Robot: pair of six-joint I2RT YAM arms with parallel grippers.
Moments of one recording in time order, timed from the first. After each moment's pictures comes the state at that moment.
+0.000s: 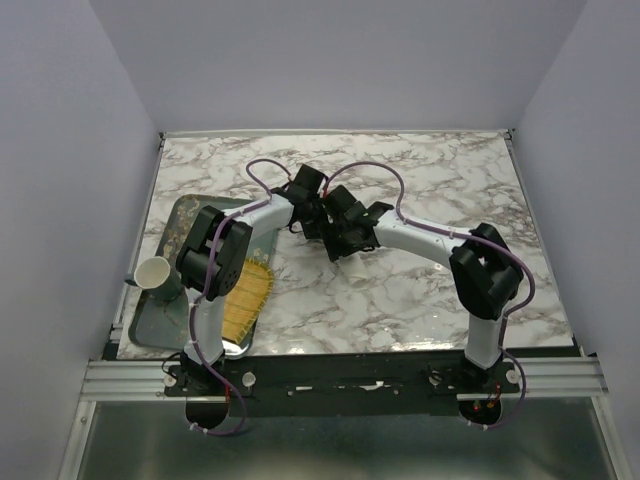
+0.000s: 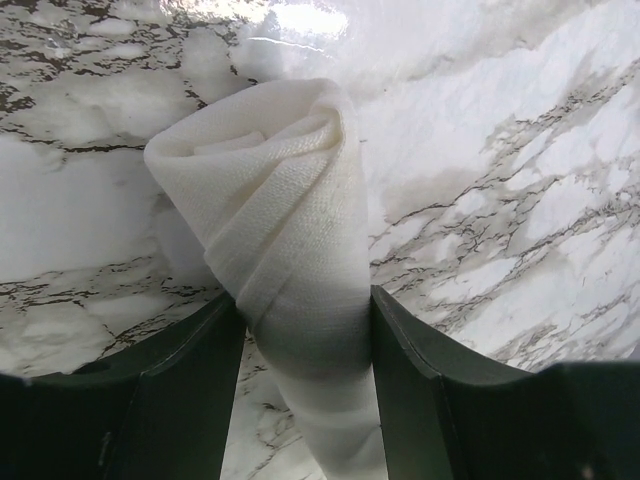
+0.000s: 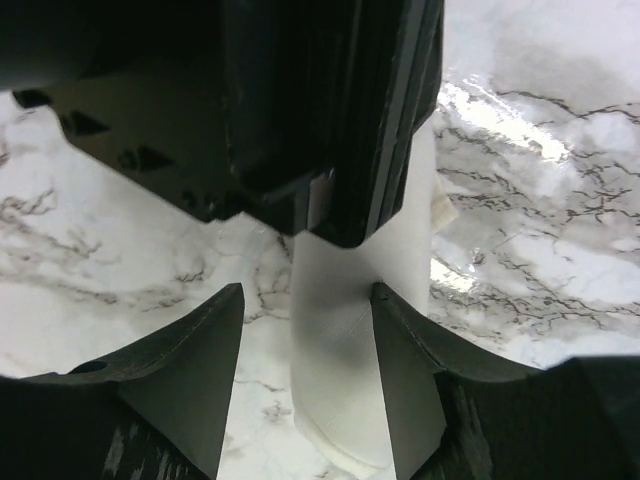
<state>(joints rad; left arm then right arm) -0.52 2.02 1.39 -0.34 0.18 -0.84 0.78 1.88 1.37 -0.53 0.08 0.30</state>
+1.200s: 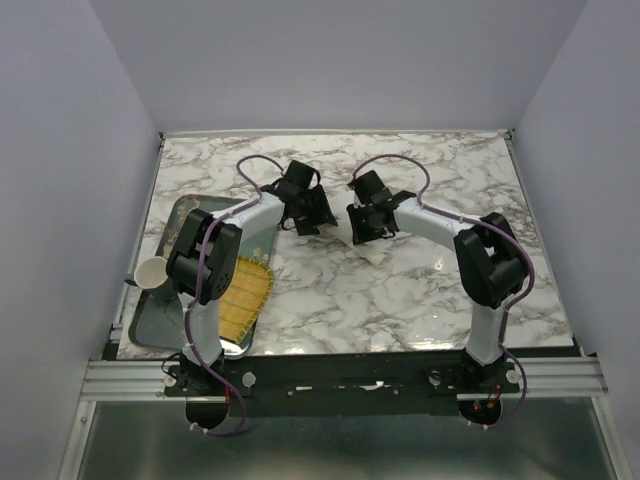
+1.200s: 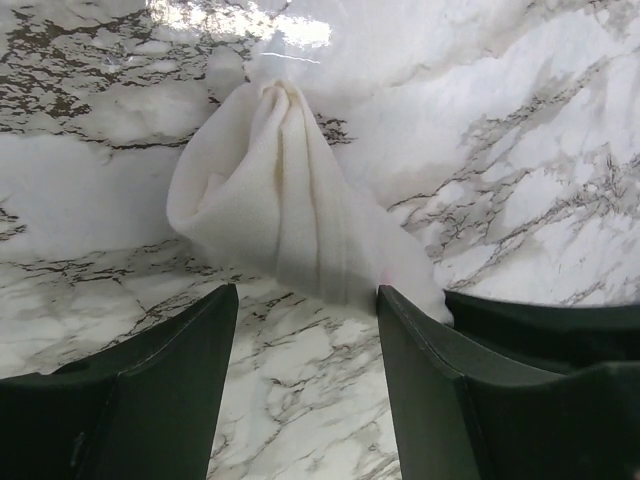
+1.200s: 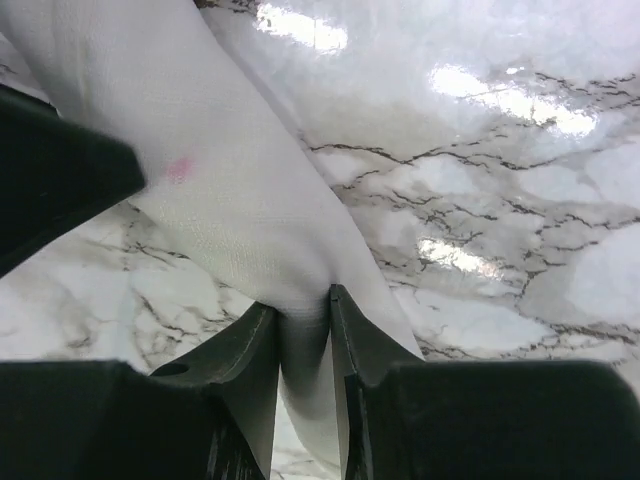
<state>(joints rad) -0.48 1.97 1.36 -0.33 0.22 -0.83 0.63 1.93 1.34 -0.46 0.08 0.26</state>
